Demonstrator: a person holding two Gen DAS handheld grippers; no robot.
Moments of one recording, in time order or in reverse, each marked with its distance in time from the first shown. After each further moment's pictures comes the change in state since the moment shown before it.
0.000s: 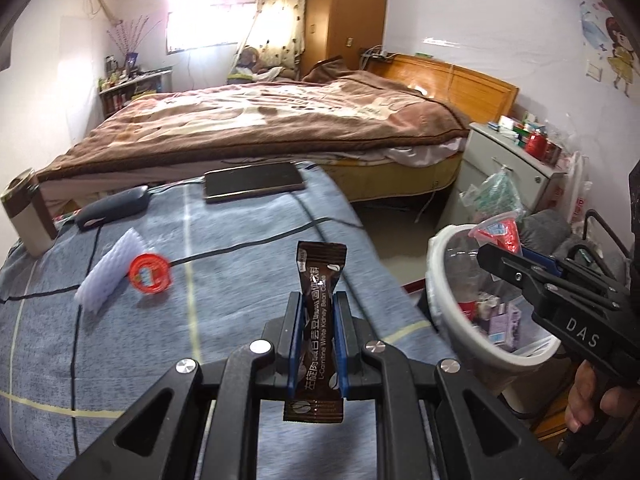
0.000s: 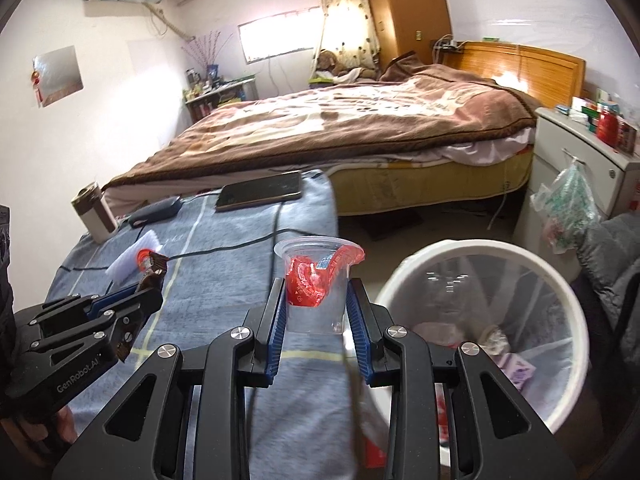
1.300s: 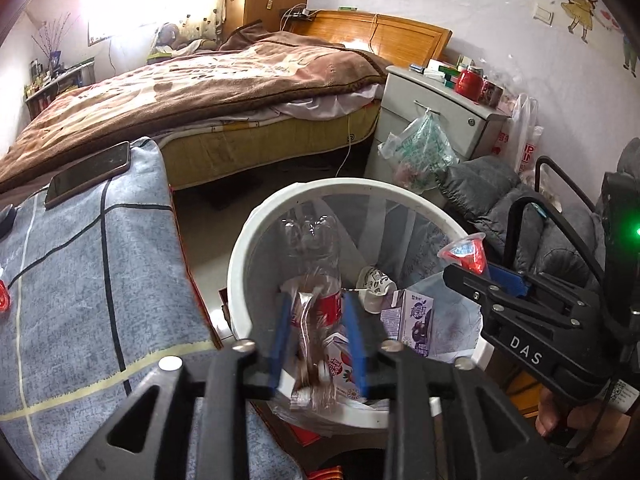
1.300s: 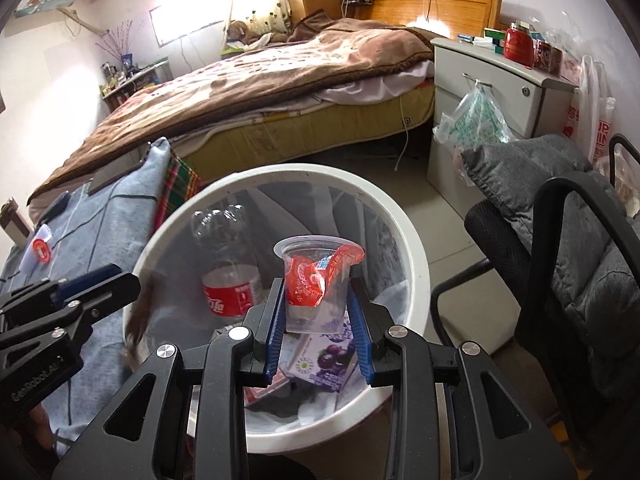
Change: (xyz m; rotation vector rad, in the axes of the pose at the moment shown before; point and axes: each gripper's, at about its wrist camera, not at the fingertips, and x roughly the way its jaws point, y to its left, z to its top) left arm 0.074 -0.165 -0.003 0.111 0.135 -0.185; right arm -0.002 -0.136 -0.038 0.145 0.142 -0.208
